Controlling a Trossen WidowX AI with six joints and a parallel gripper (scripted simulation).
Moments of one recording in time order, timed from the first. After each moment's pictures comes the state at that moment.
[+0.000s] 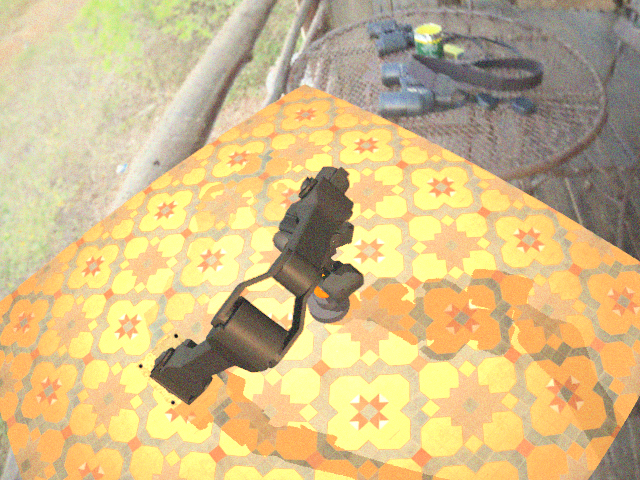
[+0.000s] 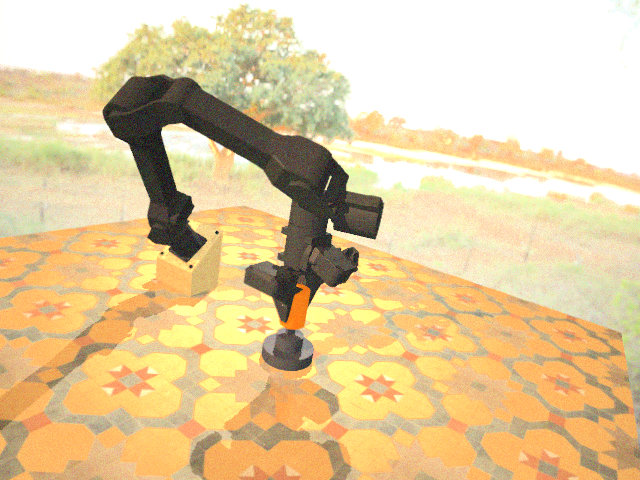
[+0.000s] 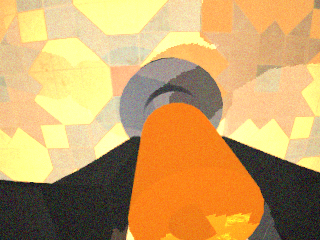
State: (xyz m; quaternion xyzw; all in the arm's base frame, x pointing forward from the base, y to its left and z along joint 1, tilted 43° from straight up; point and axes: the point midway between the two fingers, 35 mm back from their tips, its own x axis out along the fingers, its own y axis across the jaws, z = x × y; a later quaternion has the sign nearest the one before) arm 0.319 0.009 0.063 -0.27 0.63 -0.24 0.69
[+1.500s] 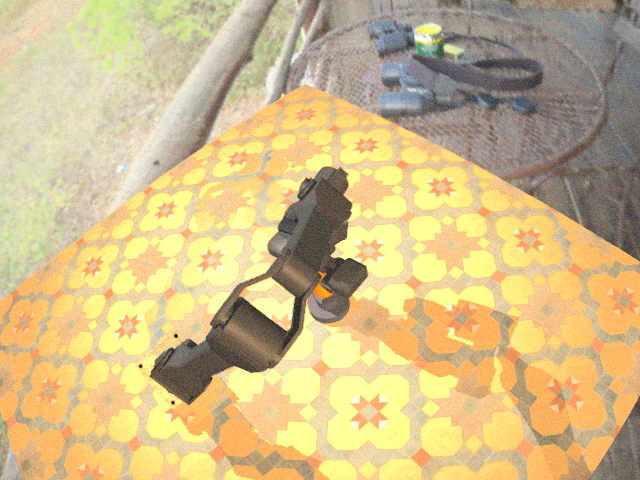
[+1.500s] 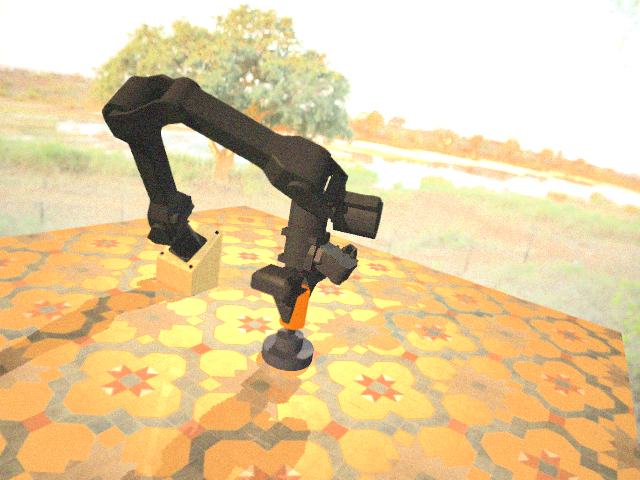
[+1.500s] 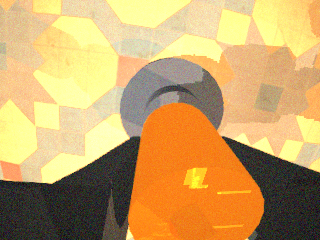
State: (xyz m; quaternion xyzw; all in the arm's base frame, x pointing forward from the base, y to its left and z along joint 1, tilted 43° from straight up) arm 0.318 0.009 0.062 -0.33 0.65 -0.18 0.66
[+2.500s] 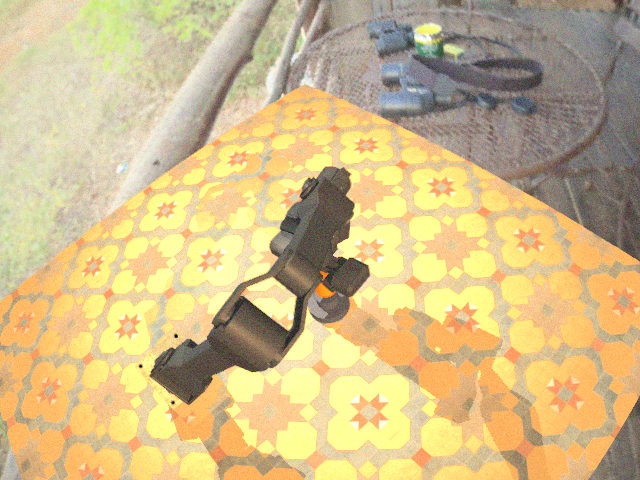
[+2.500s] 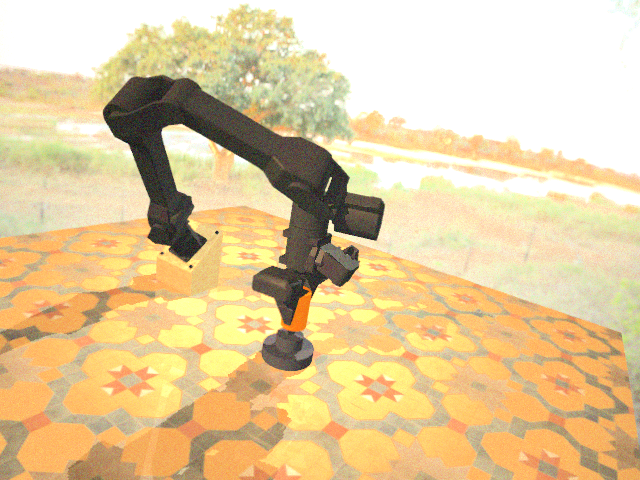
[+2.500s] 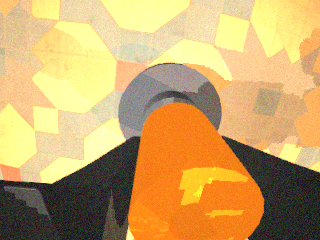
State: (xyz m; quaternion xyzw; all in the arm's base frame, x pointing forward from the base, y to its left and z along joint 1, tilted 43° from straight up) arm 0.322 0.007 0.062 -0.33 0.65 -0.18 0.66
